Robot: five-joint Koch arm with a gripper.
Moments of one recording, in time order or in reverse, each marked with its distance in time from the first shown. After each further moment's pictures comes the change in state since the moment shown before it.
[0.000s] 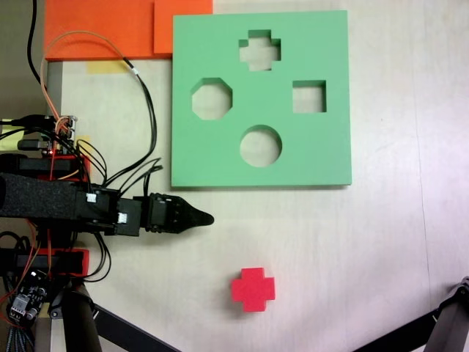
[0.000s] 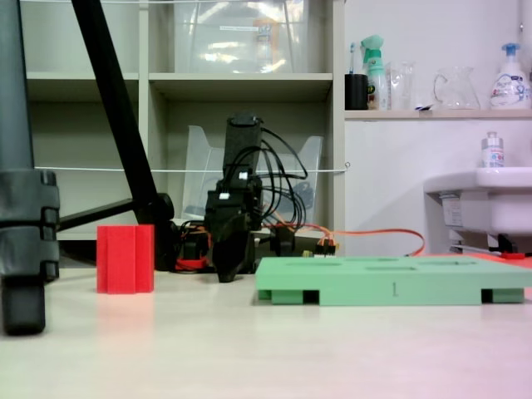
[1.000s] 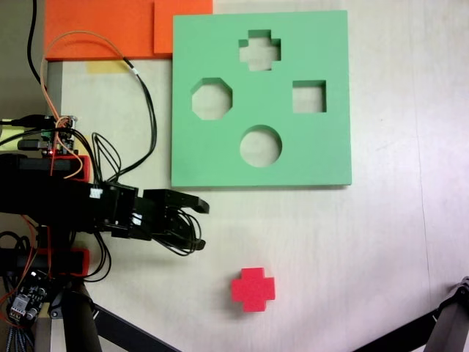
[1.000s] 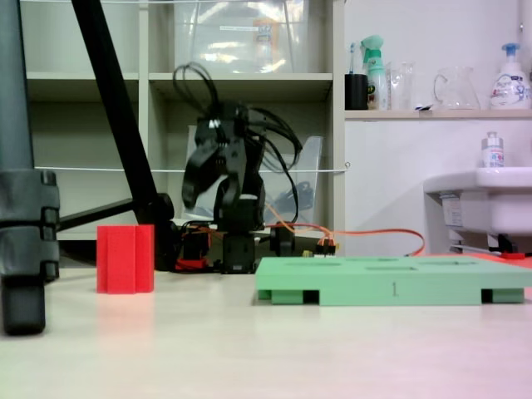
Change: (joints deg) arm 5.1 -1.5 -54.8 61.7 83.4
